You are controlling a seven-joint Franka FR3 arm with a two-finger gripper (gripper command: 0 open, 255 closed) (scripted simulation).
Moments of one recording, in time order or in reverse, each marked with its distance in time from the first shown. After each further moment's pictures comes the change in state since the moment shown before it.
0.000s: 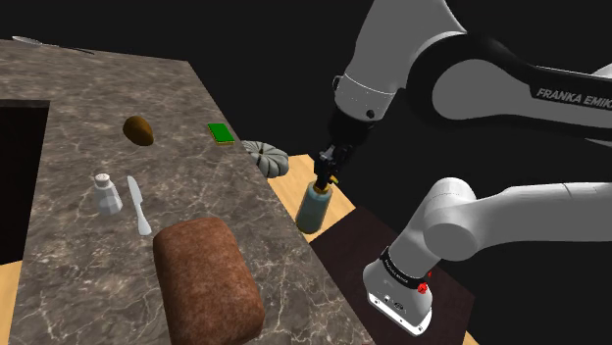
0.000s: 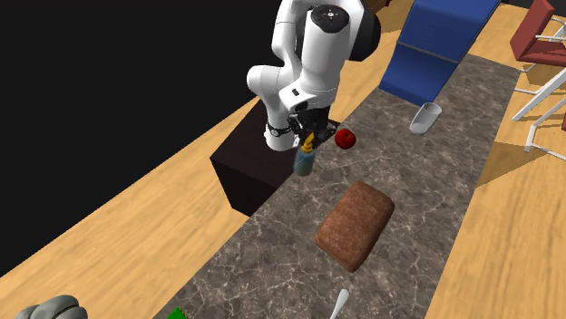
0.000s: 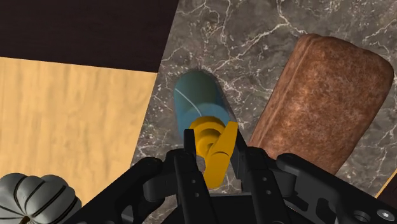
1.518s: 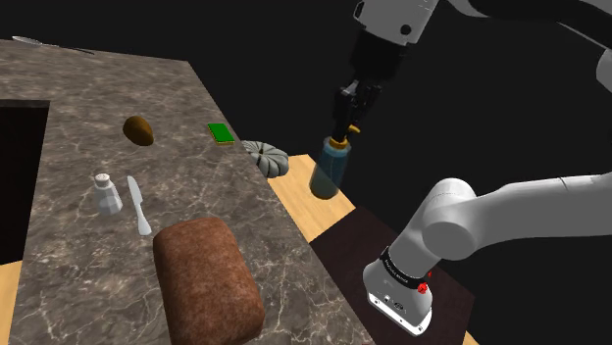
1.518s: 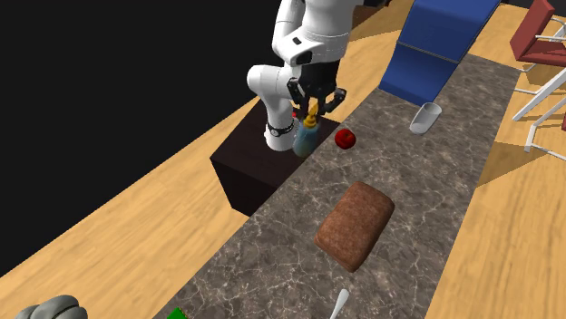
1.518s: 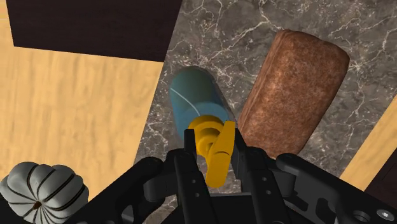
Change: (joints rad) arm -0.037 0.077 -0.060 0.331 -0.066 -0.256 0.009
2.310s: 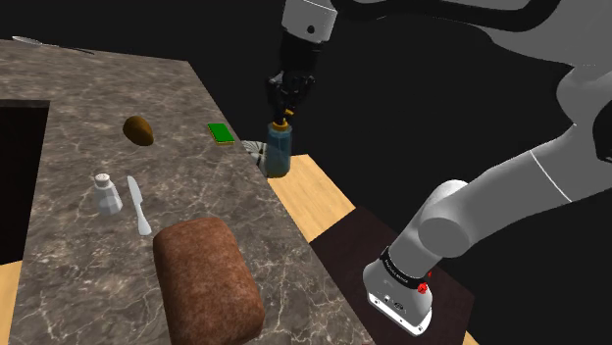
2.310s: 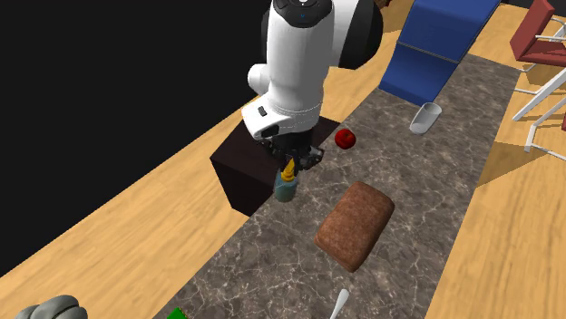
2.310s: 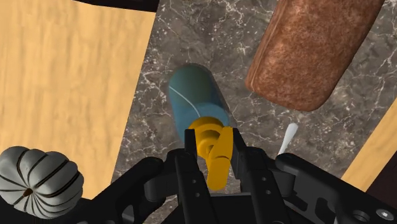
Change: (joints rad) arm -0.103 0.385 0.025 0.146 -0.100 0.229 -0.046
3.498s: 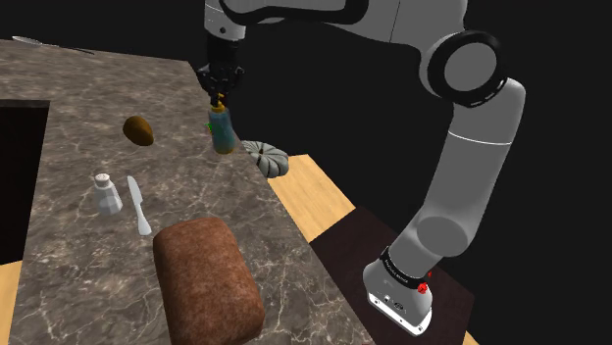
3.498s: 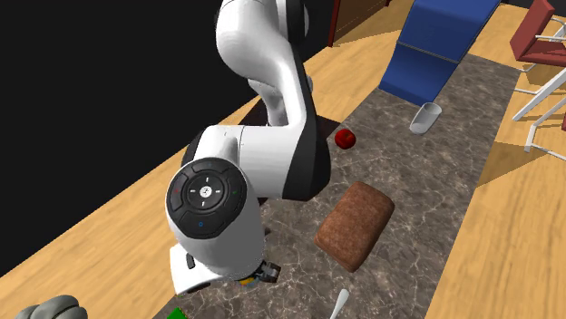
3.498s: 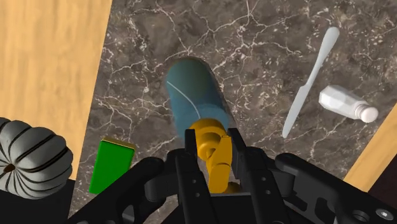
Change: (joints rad) arm -0.023 0.713 0.007 0.601 -0.258 0.067 0.038
